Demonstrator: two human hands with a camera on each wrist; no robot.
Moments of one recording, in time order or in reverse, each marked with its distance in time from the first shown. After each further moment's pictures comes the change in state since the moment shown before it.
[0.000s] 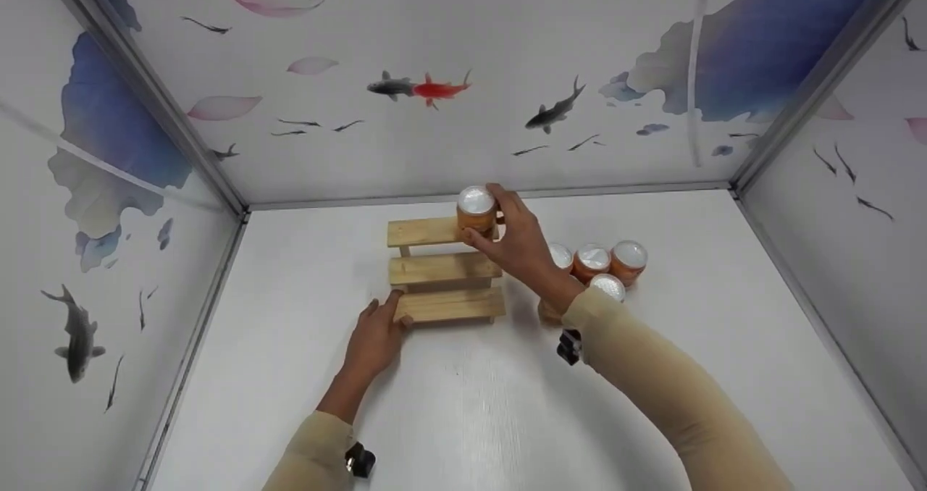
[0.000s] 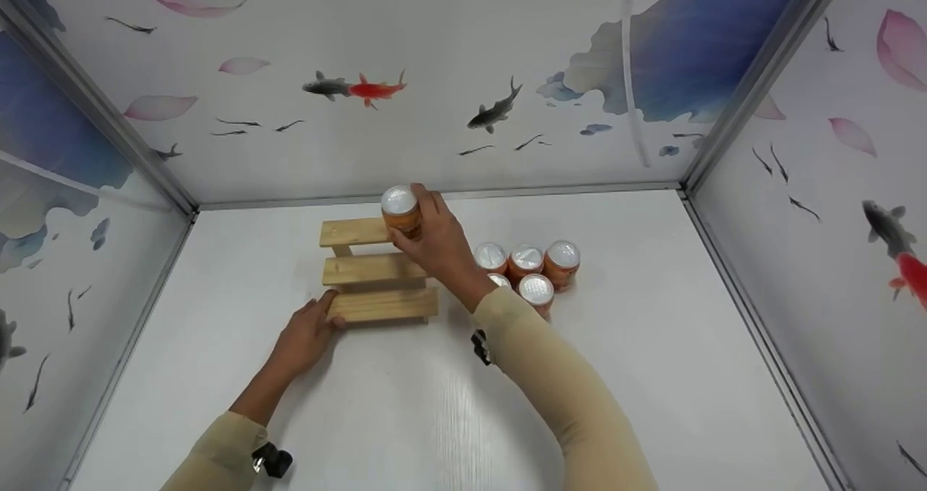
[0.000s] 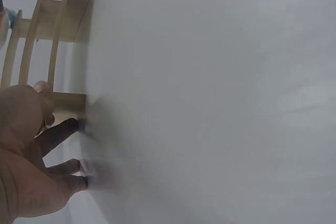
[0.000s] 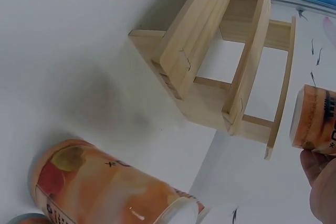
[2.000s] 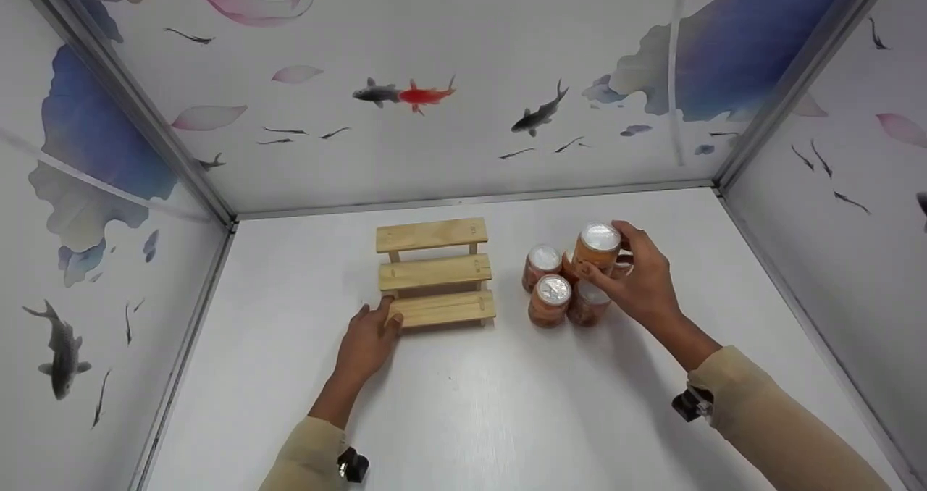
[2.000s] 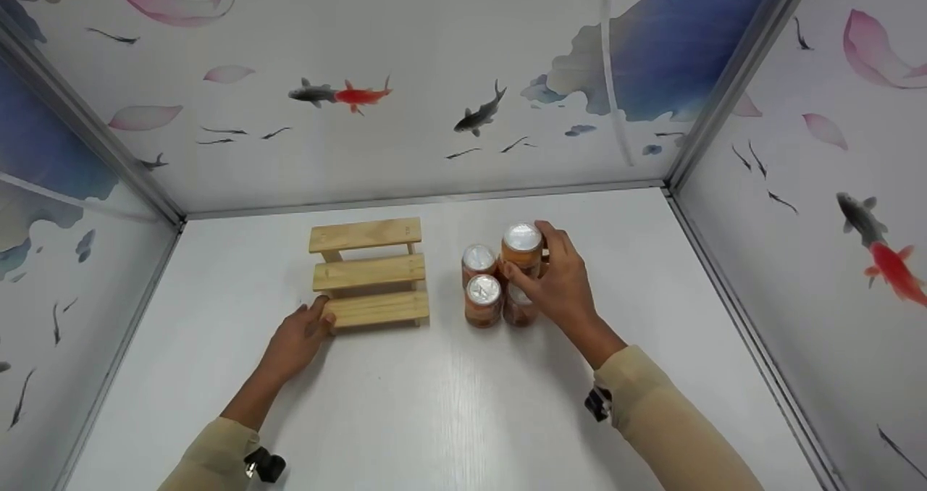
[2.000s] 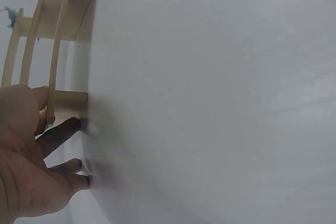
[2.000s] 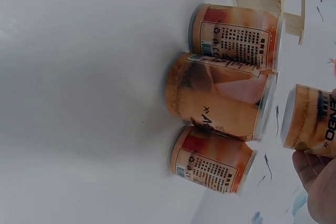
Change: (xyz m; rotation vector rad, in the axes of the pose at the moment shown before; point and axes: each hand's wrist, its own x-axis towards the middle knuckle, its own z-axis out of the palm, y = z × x) left_hand 0.001 -0.003 -0.002 -0.036 -0.004 0.022; right_hand -0.116 0.063 -0.142 -0.177 0.152 0.170
